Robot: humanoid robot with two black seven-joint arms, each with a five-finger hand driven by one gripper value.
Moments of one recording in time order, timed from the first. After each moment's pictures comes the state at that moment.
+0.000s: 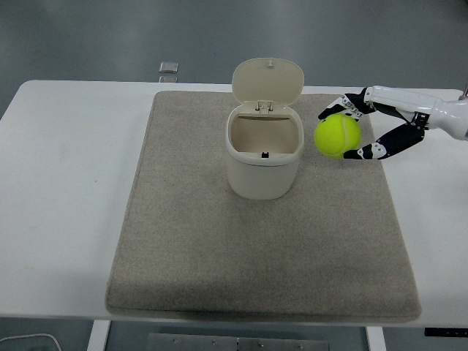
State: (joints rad) left arm 0.00 0.00 -0.28 -0.13 0.18 -0.06 -0.02; right arm 1.14 -0.82 0.21 1.29 -1.02 0.30 0.52
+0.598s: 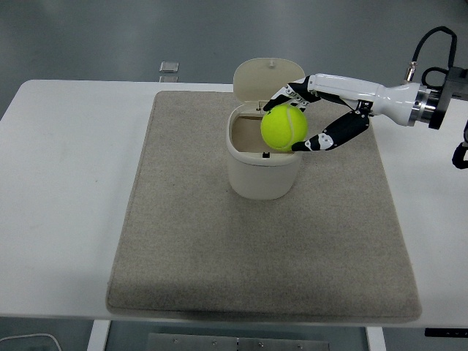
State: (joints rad) left arm 0.00 0.00 -0.28 -0.13 0.18 -0.06 -0.02; right arm 1.20 -0.65 0.20 1.27 -1.02 0.27 0.47
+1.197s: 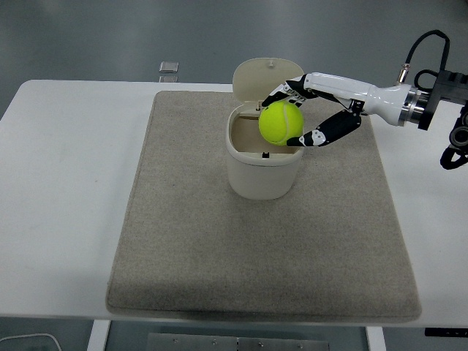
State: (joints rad) left arm 0.00 0.00 -0.28 -0.13 0.18 -0.06 -0.02; right arm 1.20 -0.60 0.19 1.22 -1.02 0.22 0.44
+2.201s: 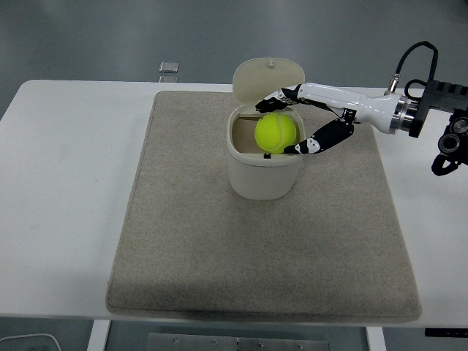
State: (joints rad) left arm 0.00 0.00 -0.28 -0.13 0.18 -0.06 -0.02; right arm 1.18 -0.57 0.17 1.20 -1.02 0.21 0.44
